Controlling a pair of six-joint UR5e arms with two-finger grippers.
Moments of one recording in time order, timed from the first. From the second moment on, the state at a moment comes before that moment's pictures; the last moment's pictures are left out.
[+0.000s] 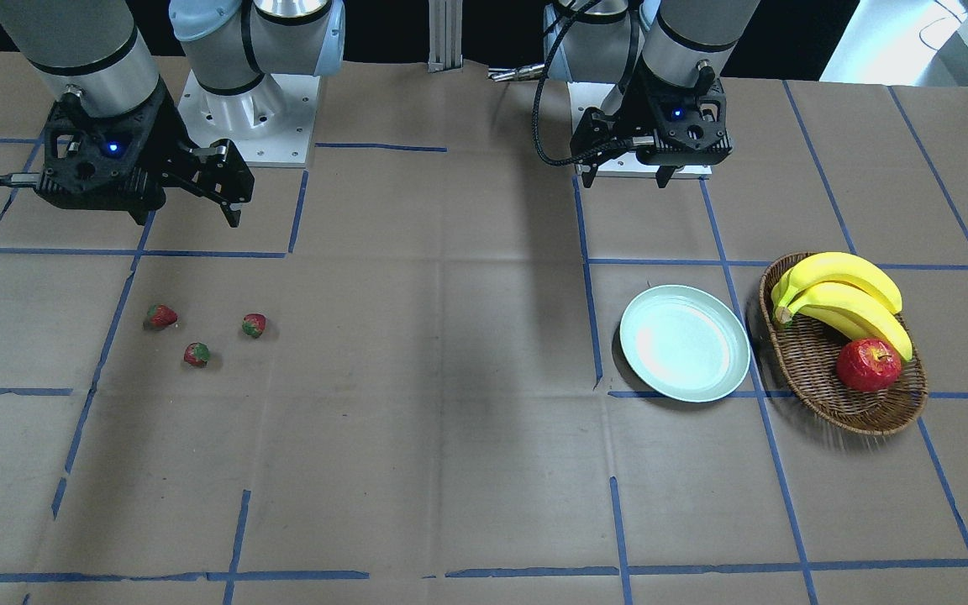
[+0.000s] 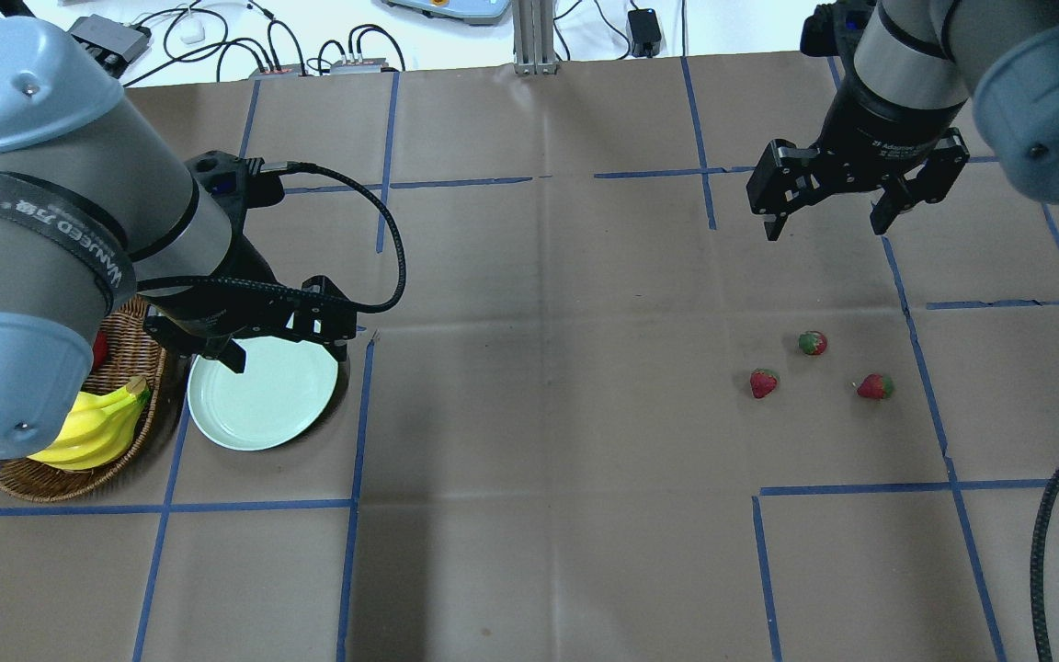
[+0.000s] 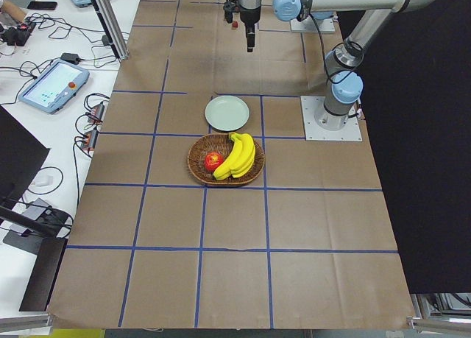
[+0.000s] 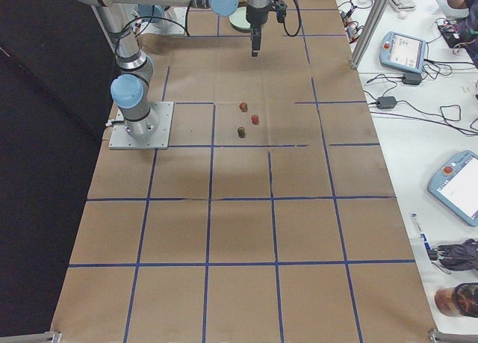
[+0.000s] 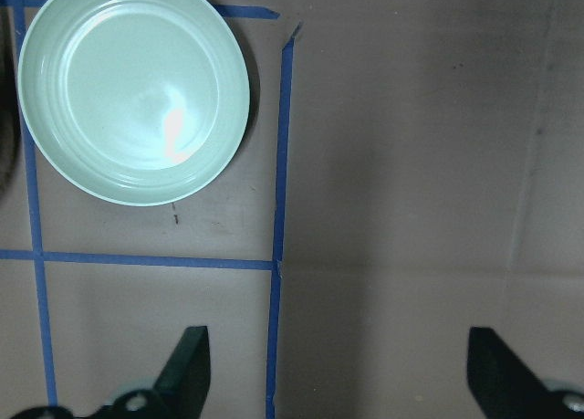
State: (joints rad) left arm -1.60 -1.38 -1.87 -1.50 1.53 -0.09; right arm 1.55 -1.58 1.63 -1.59 -1.59 -0.03
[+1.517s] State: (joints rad) left arm -1.58 -1.41 -1.84 -1.51 1.55 -0.09; right arm 1.51 -1.48 2.25 -2.38 -1.59 -0.03
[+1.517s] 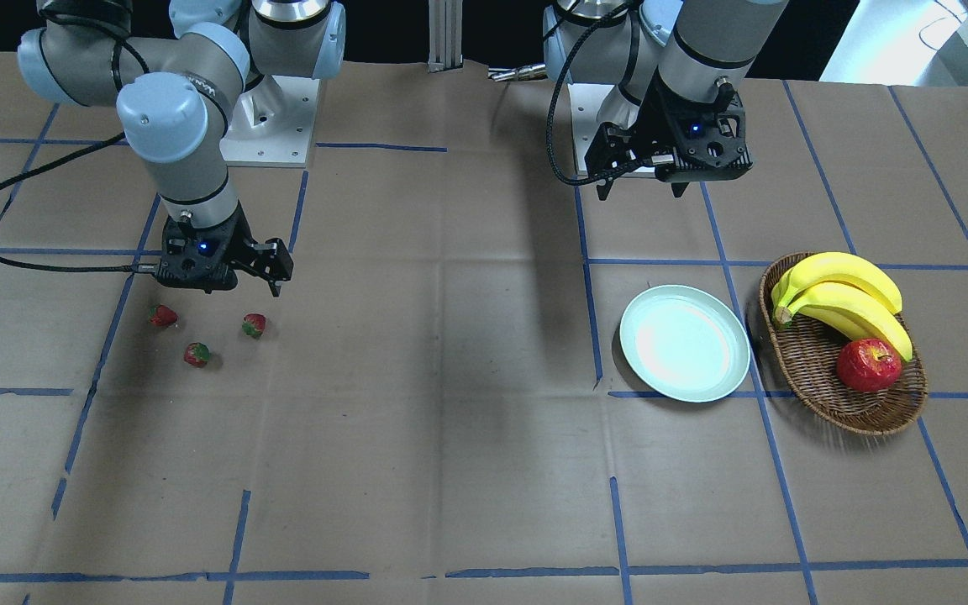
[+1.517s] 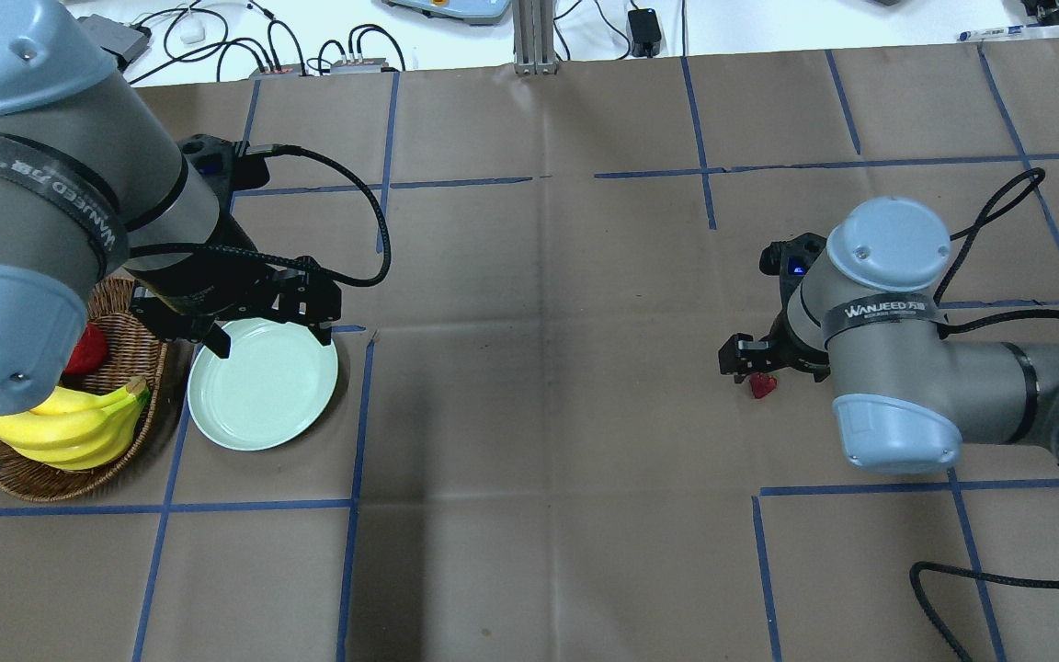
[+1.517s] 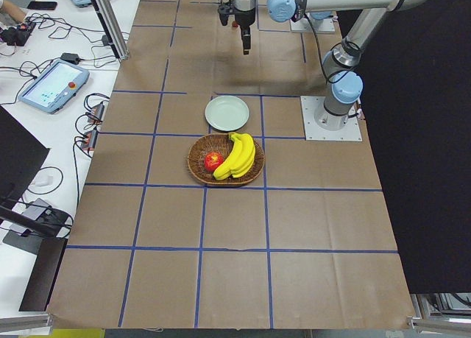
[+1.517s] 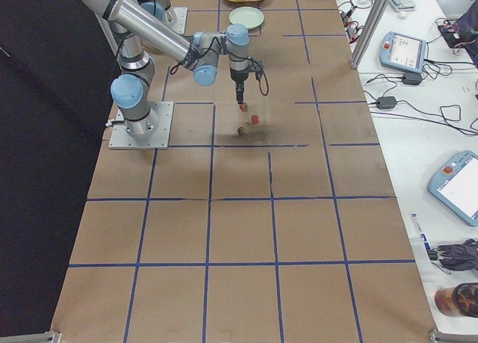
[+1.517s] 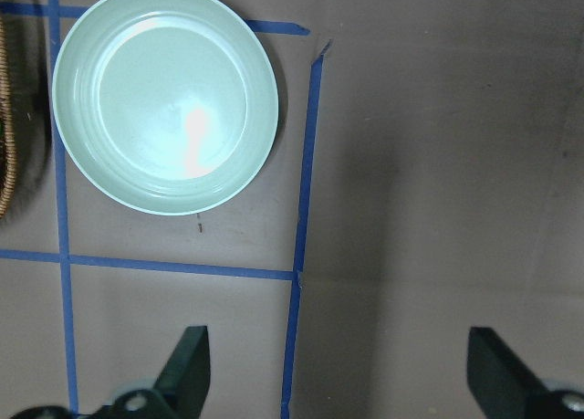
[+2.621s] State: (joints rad) left arm -1.58 -1.42 -1.84 -1.51 1.55 -0.09; right arm 1.50 -1.37 2.25 -2.47 -1.59 -0.01
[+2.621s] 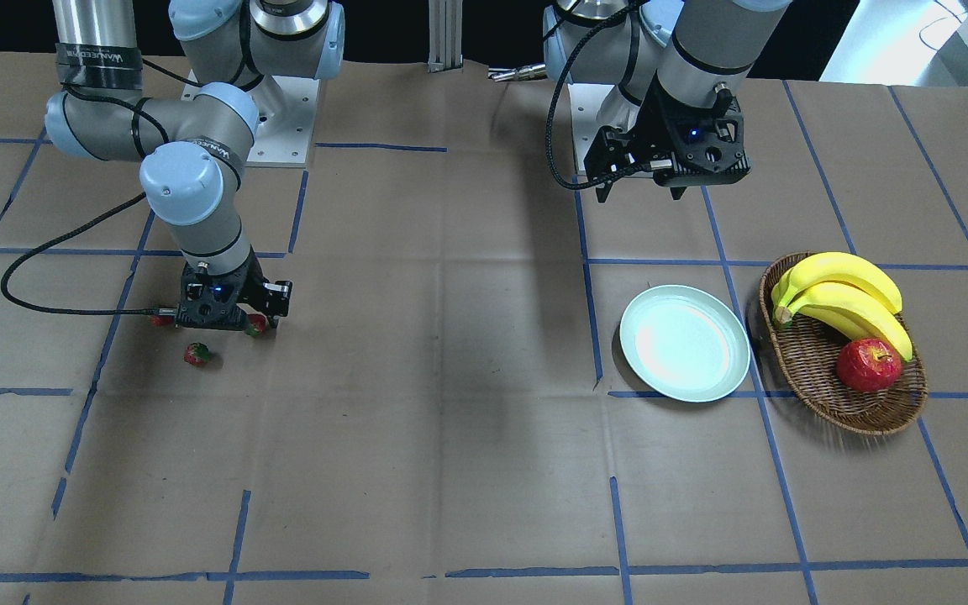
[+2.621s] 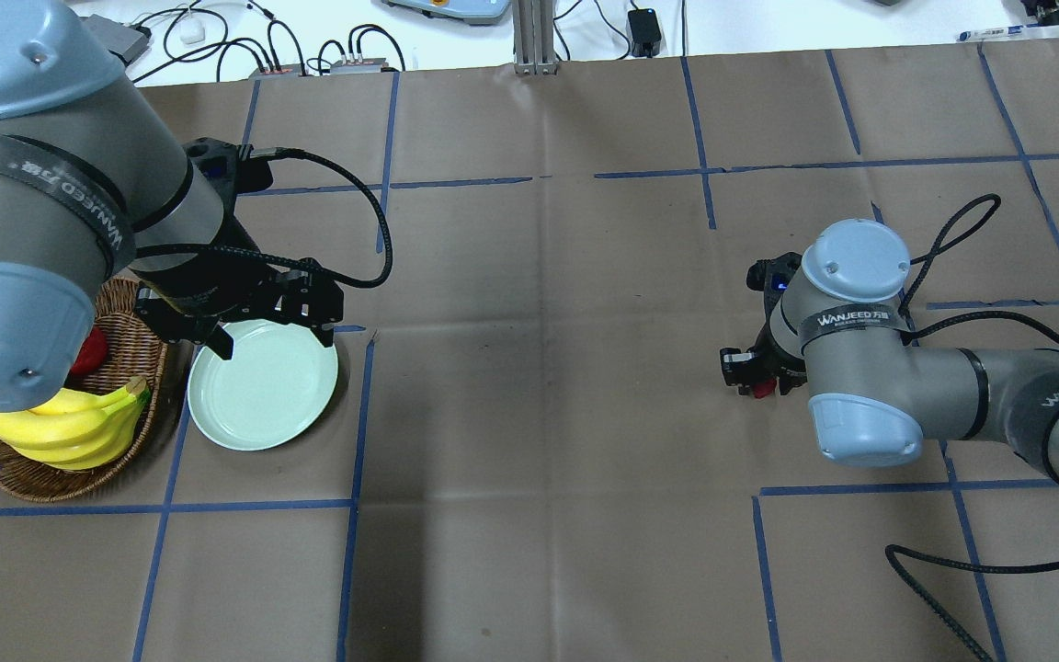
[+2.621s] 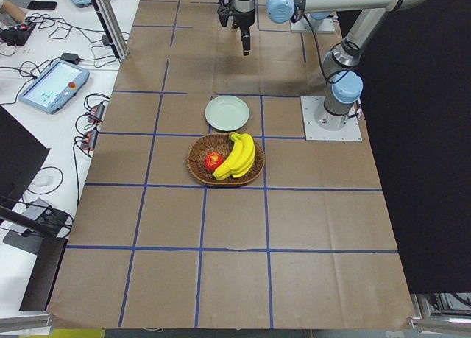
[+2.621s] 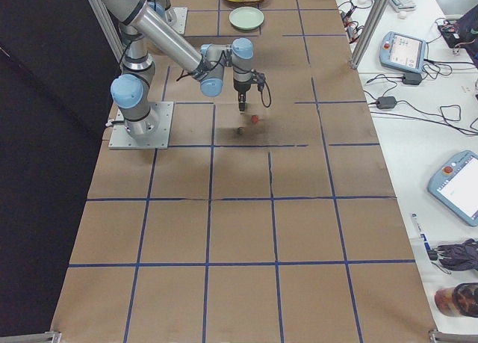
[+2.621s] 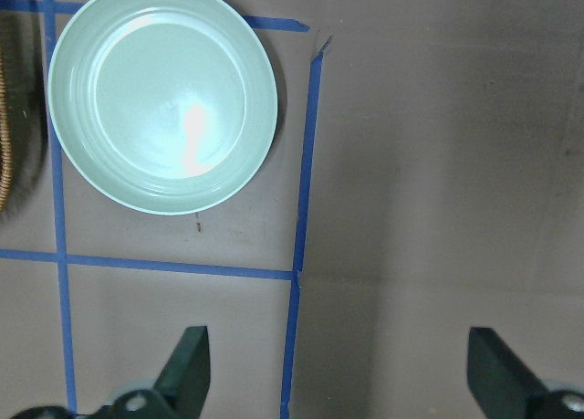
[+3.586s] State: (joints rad) left arm -1.58 -1.43 -1.86 -1.51 1.54 -0.09; right arm 1.51 -1.40 2.03 -2.25 -1.59 0.00
